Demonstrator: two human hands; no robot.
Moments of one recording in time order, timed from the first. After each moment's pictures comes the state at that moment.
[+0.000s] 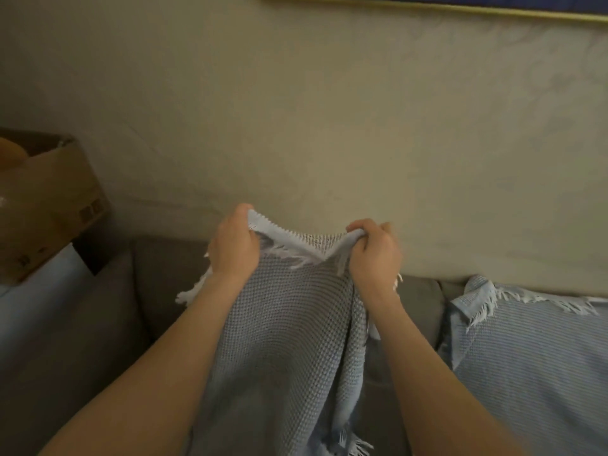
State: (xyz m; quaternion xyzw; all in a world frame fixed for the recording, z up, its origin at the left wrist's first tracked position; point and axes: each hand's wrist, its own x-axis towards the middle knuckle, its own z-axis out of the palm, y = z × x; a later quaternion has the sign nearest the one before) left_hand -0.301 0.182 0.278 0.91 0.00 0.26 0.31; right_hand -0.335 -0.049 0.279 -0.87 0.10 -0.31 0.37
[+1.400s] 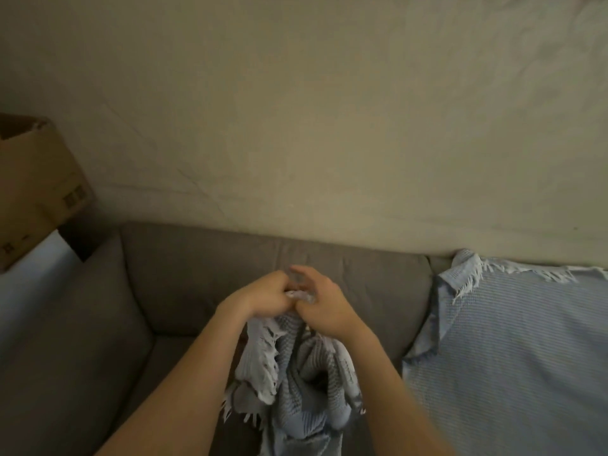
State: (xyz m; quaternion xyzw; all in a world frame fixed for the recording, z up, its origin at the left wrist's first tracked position) left_hand -0.358 0.143 0.214 0.88 -0.19 -0.26 0.34; right_hand -0.406 -0.027 0.200 -0.88 -0.08 0.07 0.47
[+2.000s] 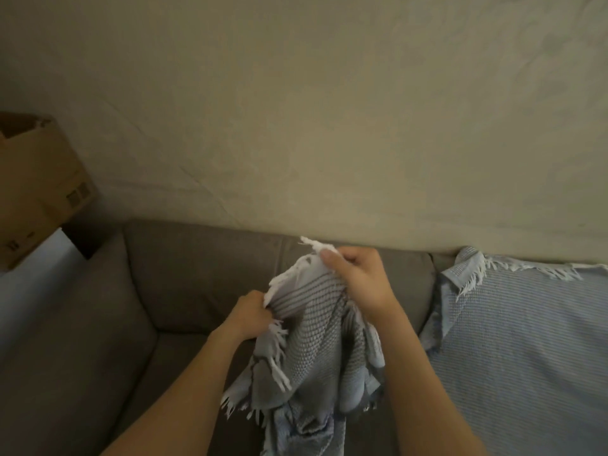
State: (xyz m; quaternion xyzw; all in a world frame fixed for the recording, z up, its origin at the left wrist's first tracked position) left_hand -0.368 0.177 0.139 0.92 -0.03 -0.19 0.34; right_hand -0.404 -0.056 0.240 -0.73 -0.05 -0.07 0.68
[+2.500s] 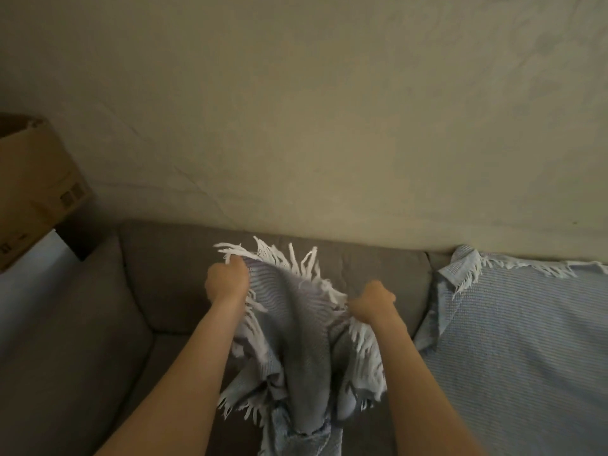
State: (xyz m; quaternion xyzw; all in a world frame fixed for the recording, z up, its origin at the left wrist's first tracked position) left_hand -0.343 0.165 0.191 0.76 0.35 -0.01 0.55; right_hand -0.390 -0.094 0.183 -0.93 0.24 0.16 0.24
